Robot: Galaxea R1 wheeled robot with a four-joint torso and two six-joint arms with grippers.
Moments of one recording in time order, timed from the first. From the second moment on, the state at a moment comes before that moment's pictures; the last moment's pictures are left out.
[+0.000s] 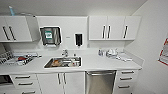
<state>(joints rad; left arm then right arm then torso) 1.43 2.79 -2.39 -0.11 0.07 0.12 -1.54 2.73 -2.32 -0.10 0.13 0.12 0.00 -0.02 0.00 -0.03</state>
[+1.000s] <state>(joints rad) 1.42 2.80 -2.39 -0.11 0.06 0.11 -1.54 2.73 -2.32 -0.10 0.13 0.12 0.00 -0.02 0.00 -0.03</state>
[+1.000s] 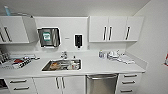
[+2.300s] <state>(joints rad) 1.43 2.80 -2.39 -0.11 0.07 0.11 -1.54 2.74 -2.32 -0.10 0.13 0.12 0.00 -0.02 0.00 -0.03</state>
